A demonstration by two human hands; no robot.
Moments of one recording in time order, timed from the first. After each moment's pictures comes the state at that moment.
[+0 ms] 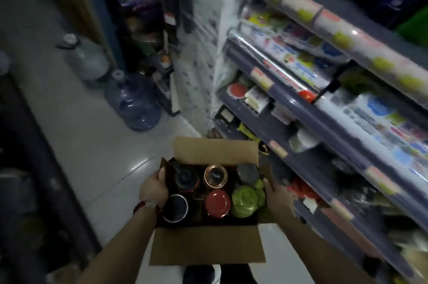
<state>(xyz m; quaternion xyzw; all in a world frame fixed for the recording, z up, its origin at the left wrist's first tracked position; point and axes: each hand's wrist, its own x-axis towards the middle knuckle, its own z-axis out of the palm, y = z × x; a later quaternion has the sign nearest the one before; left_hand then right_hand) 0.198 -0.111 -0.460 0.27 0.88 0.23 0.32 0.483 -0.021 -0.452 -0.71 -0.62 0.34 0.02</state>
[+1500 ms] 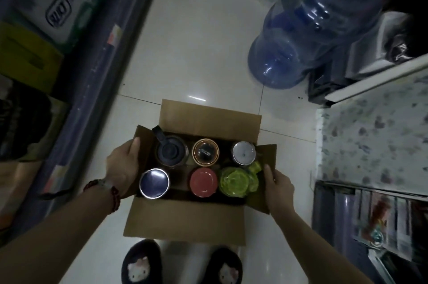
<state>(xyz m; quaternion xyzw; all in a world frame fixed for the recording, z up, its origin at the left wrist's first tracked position) -0.021 -0.242 -0.934 -0.14 0.91 0.33 0.21 0.119 0.048 -0.949 -0.45 -0.80 0.38 -0.10</state>
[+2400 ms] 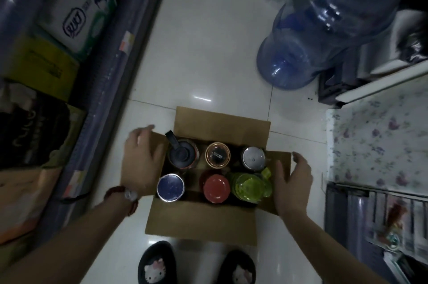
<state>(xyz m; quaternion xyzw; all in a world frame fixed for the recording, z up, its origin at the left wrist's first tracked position) -0.034 -0.244 -0.926 0.01 0.95 0.28 0.13 0.096 0.027 -0.913 -0.45 -0.82 0.35 0.03</state>
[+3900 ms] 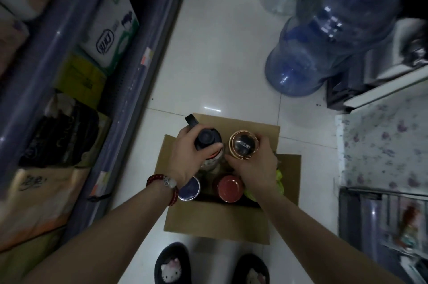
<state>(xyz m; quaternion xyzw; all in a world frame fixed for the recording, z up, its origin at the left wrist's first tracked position) -0.030 -0.194 -0.878 0.06 0.84 0.49 0.21 0.042 -0.045 -0.876 -0.33 -0.80 0.50 -0.01</state>
